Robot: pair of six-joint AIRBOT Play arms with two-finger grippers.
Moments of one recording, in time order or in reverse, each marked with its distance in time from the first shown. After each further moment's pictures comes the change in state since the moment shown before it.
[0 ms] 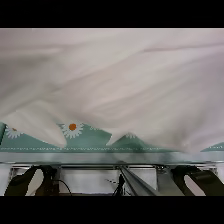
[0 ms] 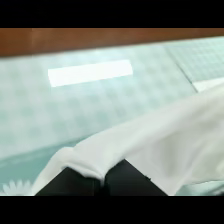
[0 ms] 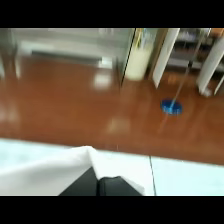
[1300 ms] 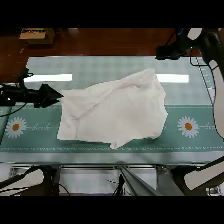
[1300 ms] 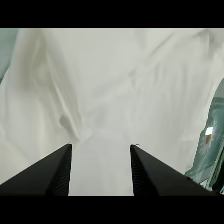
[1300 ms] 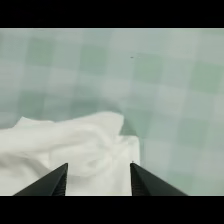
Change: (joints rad) left arm -0.024 -0.583 -0.895 -0.008 0.497 0.320; right arm -0.029 -0.969 0.004 0.252 -0.226 0.016
